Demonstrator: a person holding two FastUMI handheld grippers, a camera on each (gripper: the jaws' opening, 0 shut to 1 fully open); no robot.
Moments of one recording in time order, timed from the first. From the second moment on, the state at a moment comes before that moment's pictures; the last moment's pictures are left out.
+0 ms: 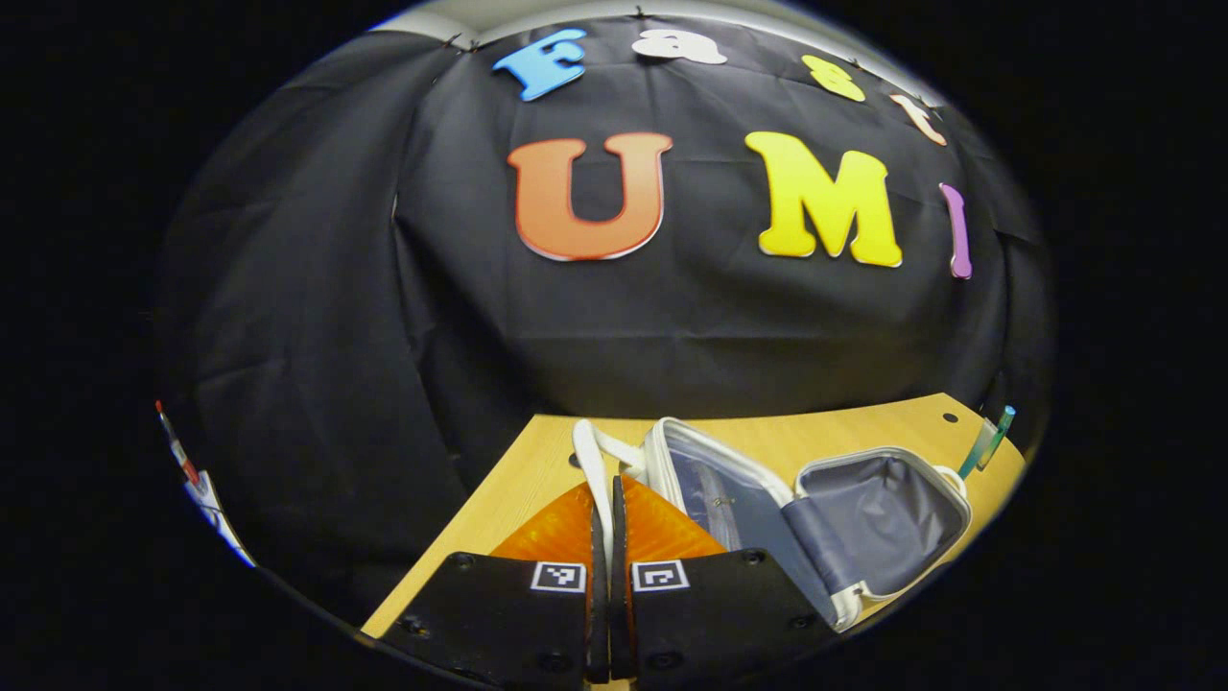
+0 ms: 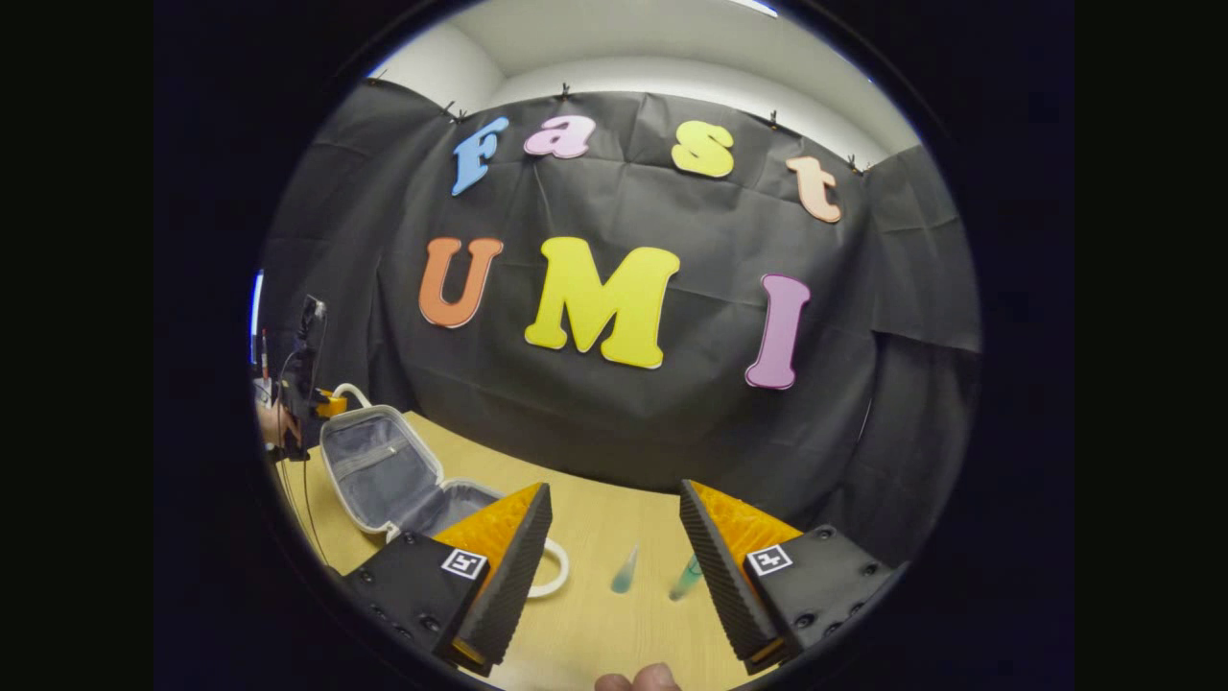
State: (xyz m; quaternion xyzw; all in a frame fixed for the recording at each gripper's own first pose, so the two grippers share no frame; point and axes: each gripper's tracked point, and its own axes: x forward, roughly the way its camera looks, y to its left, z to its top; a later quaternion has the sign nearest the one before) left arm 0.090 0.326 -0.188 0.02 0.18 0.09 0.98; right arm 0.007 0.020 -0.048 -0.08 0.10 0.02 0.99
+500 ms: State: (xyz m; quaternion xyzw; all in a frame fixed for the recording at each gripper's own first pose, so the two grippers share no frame) left arm 0.109 0.361 -0.305 -0.05 0.29 0.13 0.95; right arm 0.006 0.024 -0.058 -0.09 0.12 -0.01 0.99
